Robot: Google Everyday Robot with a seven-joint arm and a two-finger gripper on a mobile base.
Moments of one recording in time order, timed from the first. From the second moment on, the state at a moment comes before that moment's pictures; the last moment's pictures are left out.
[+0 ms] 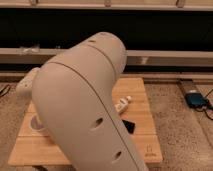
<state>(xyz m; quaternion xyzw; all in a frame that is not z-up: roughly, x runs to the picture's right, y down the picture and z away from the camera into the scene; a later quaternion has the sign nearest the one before) -0.283 0.148 0.756 -0.29 0.14 0.45 0.83</state>
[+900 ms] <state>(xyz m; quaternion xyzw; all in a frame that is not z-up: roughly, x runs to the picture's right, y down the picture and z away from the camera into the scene) -0.284 0.145 0.747 -0.36 0.12 0.46 0.81</state>
